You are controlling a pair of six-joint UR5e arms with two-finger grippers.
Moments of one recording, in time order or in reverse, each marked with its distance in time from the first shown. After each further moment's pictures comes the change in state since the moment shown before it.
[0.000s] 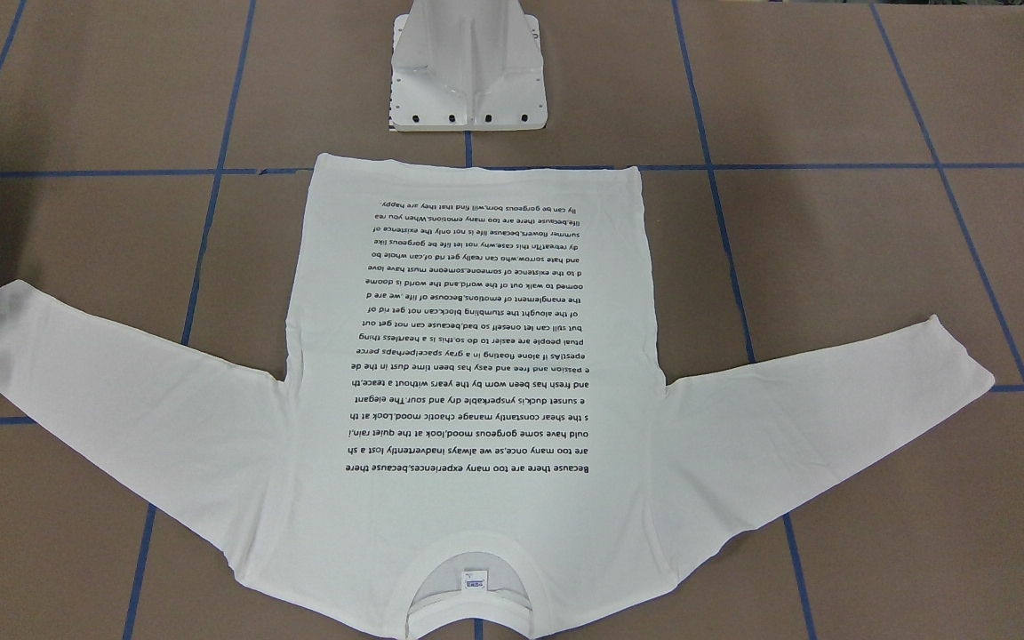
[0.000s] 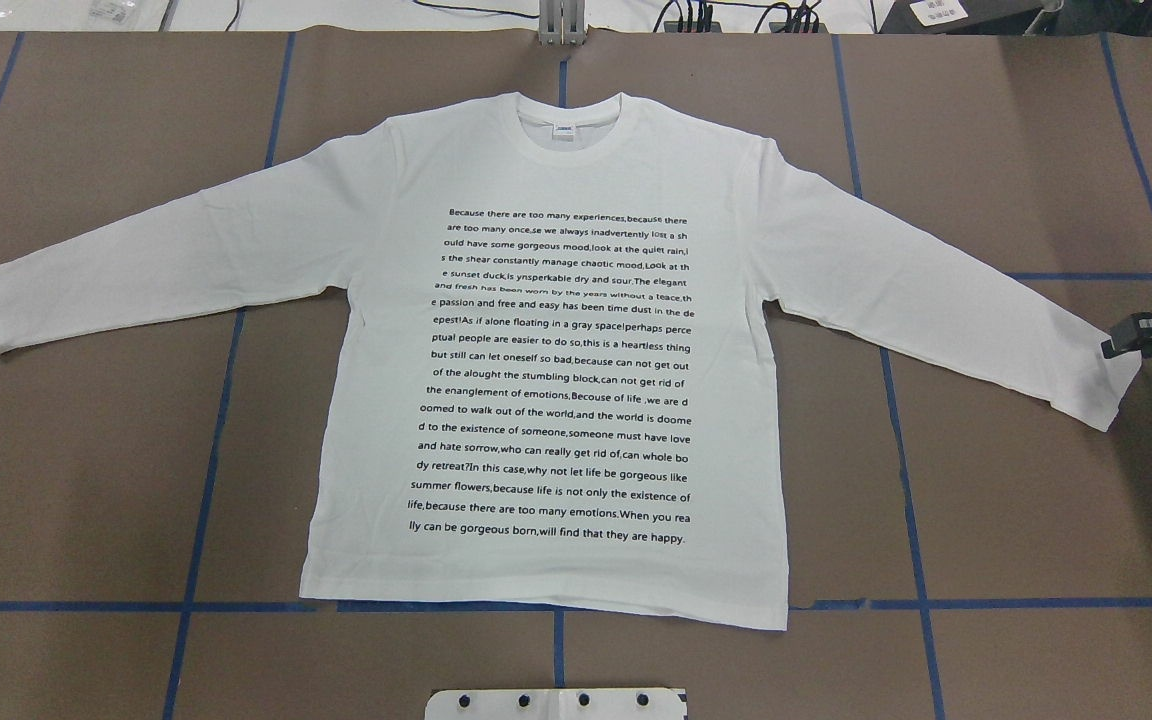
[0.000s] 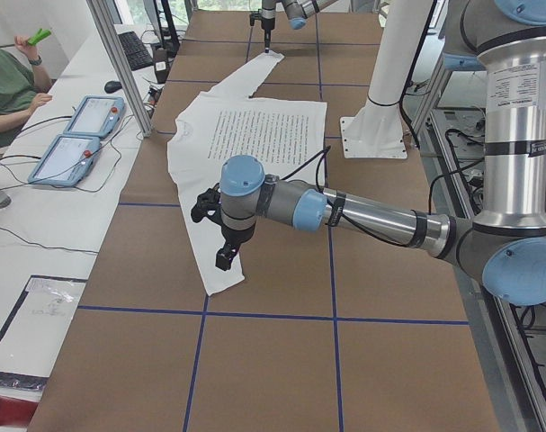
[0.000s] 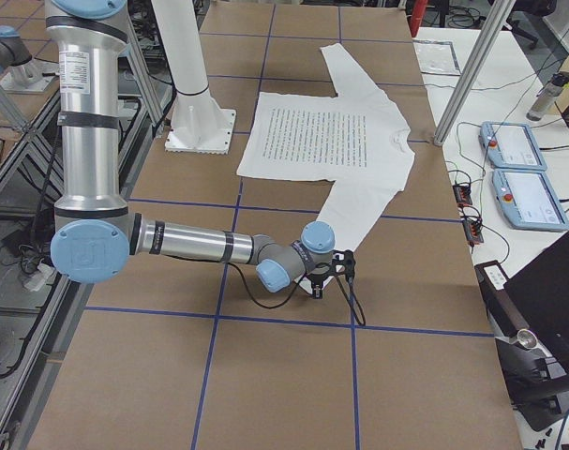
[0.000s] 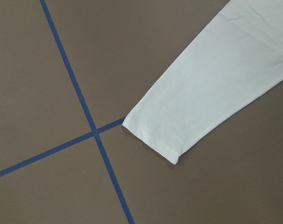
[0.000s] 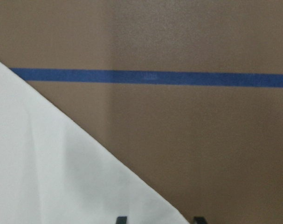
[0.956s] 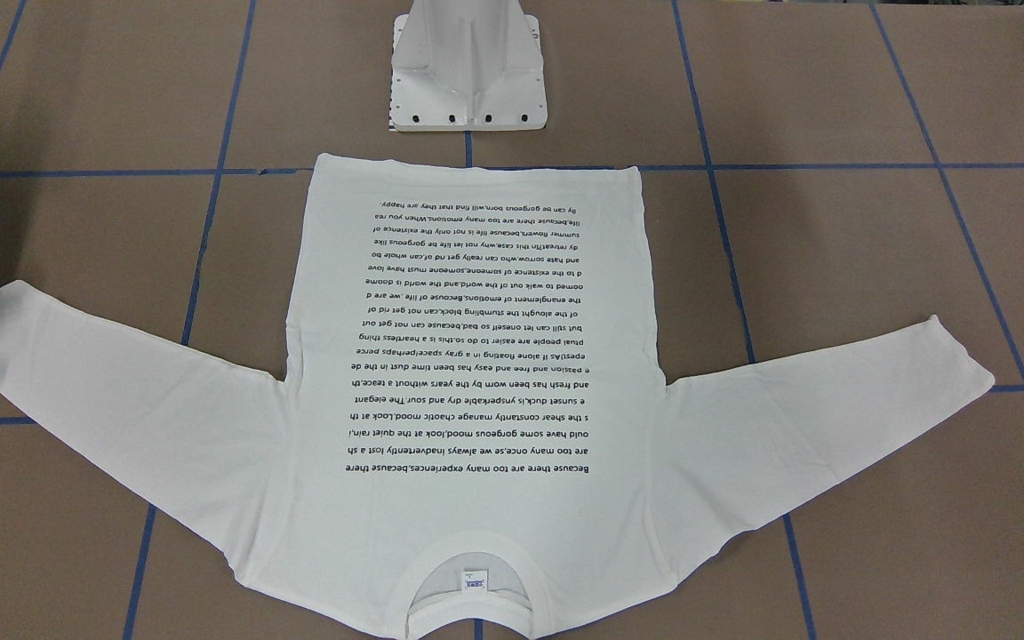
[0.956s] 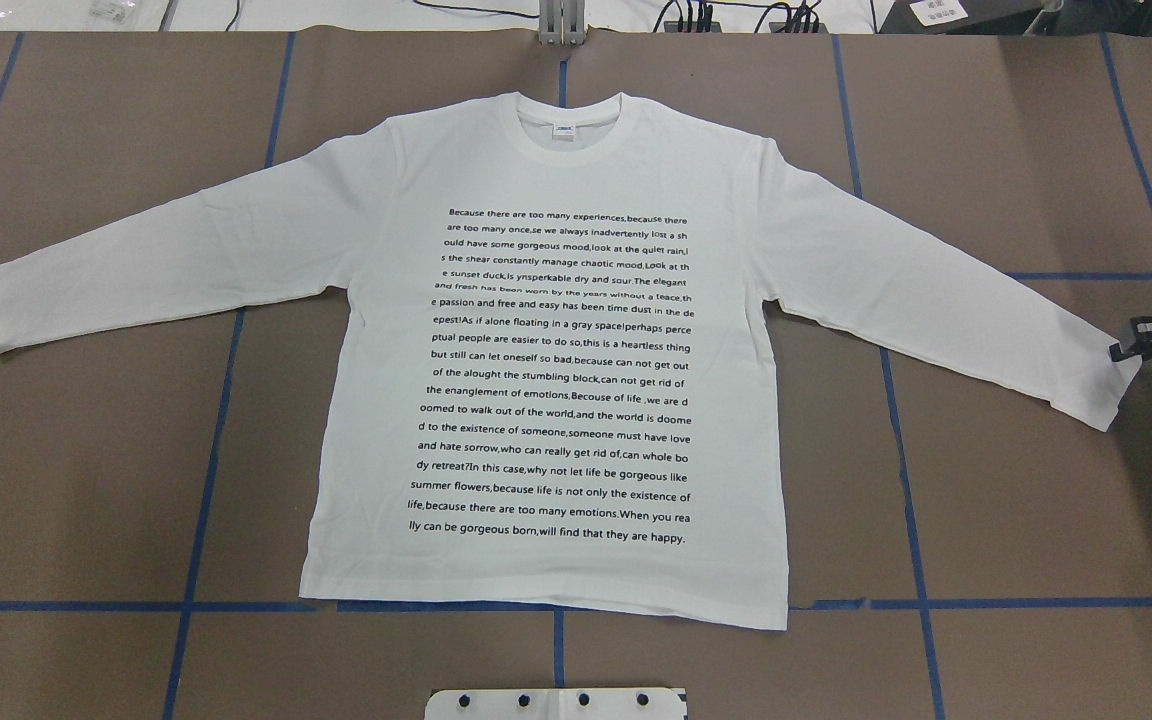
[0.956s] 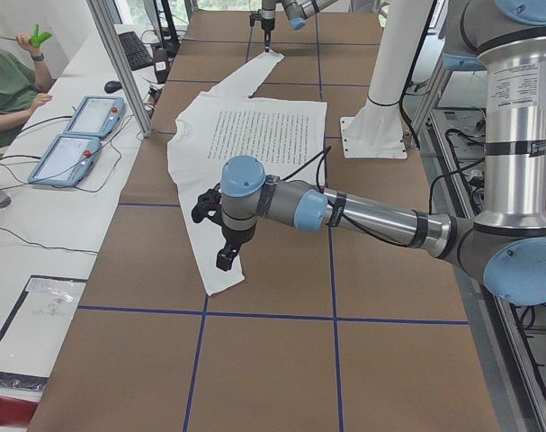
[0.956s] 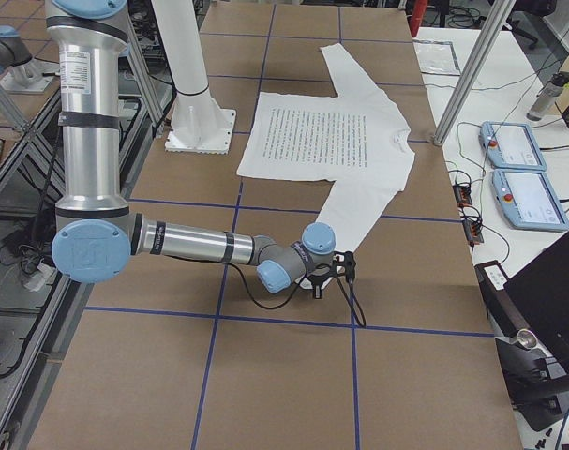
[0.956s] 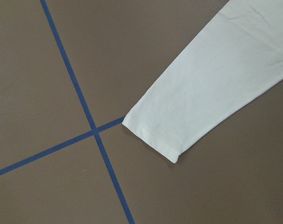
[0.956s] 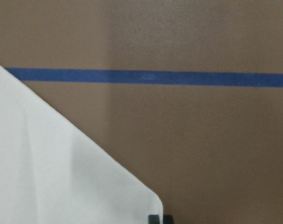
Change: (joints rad) left arm -0.001 0.003 -0.001 0.000 -0.001 0.000; right arm 0.001 0.005 -0.002 0.000 0.002 -0.001
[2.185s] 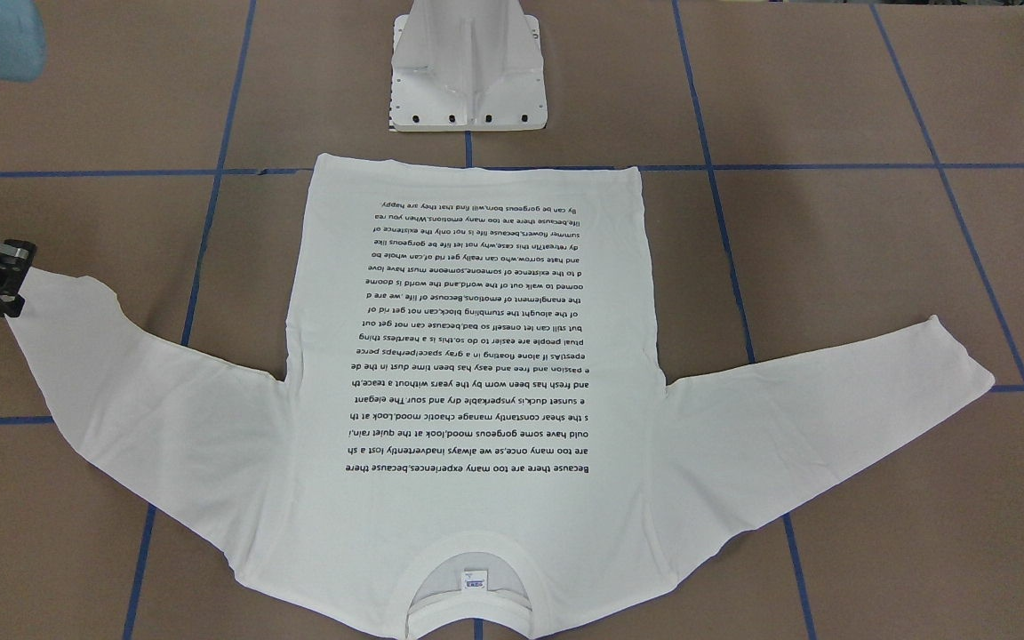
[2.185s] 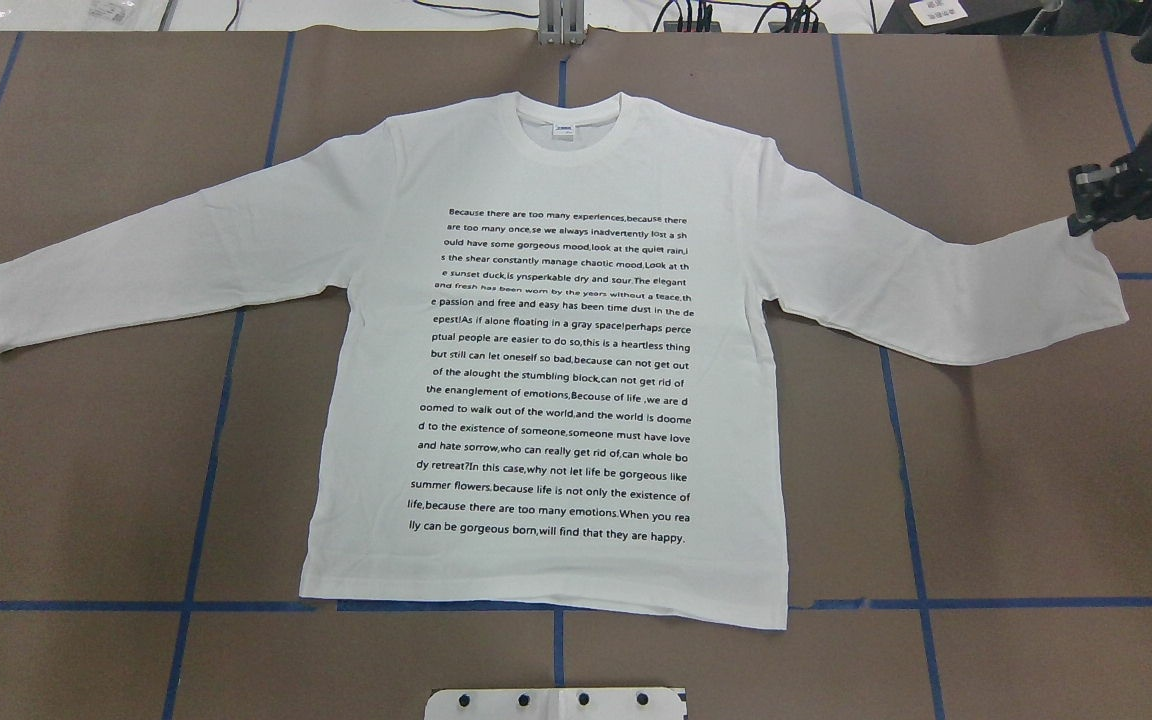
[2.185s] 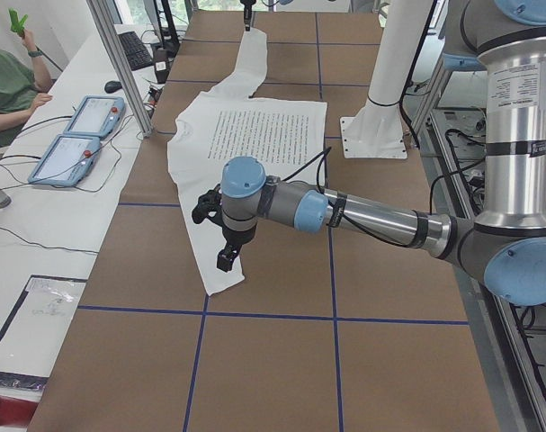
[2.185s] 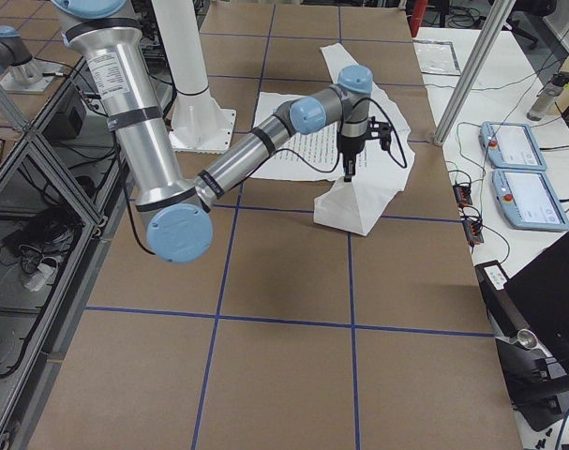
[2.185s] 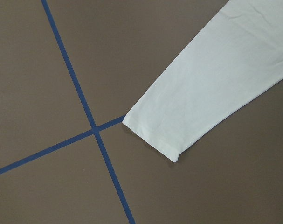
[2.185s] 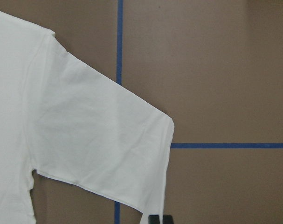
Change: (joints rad) left arm 0.000 0.002 0.001 0.000 0.000 0.000; right arm -0.030 0.455 0.549 -1.061 -0.131 0.005
